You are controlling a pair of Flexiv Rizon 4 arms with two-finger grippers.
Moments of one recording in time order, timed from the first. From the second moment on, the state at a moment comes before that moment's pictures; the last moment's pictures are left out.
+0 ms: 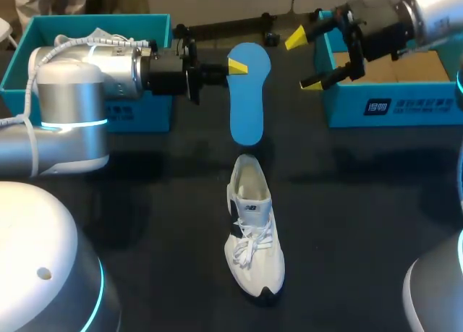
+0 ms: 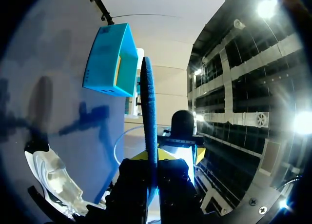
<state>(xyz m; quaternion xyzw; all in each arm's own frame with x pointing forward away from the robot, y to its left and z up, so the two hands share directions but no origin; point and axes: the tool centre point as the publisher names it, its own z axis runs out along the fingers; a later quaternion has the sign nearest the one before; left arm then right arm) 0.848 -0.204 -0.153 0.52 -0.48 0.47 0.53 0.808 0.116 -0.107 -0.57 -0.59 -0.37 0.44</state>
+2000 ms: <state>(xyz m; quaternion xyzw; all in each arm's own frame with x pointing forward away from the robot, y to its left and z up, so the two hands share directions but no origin) 0.831 -0.183 -0.139 0.13 -0.65 0.75 0.04 0.810 0.113 -0.115 -0.56 -0.55 -0.42 0.45</state>
